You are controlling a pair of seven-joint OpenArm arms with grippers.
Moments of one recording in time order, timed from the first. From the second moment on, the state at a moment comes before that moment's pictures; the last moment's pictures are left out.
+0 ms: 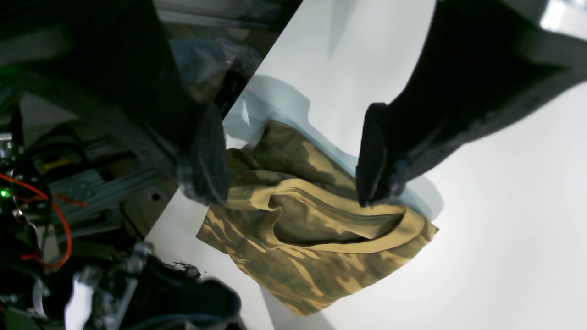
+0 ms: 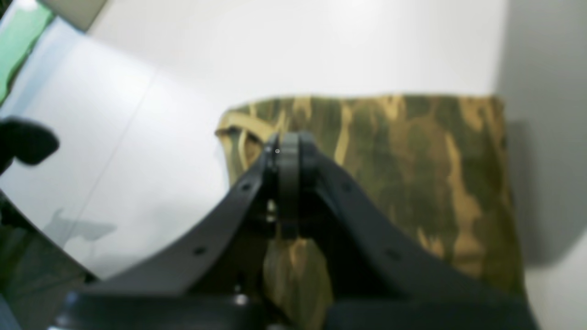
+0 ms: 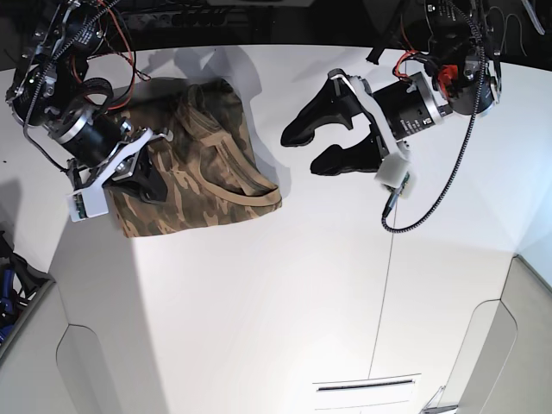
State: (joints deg) left arm 19.8 -8.4 -9.8 118.1 -57.7 -35.7 60.9; right arm -12.9 0.6 19.9 117.8 36.8 30.9 -64.4
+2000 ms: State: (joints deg) left arm 10.5 -4.1 19.7 91.2 -22.2 -34.9 44.4; right arm 13.9 9.0 15.6 66.2 28.0 32.6 -49.5
